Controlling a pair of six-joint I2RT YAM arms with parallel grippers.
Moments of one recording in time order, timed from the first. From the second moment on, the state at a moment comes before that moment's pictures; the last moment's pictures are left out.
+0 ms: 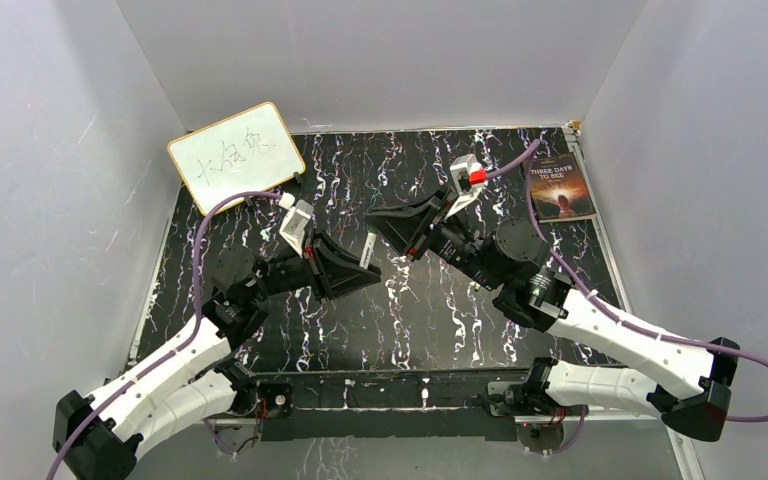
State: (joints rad) left arm -0.69 0.81 0.59 0.50 0.70 -0.72; right arm 1.01 0.99 1.01 0.24 0.05 0.42
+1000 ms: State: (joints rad) left arm -0.70 0.83 0.58 0.57 0.66 -0.82; right arm 0.97 0.99 0.96 0.35 -0.03 0.51
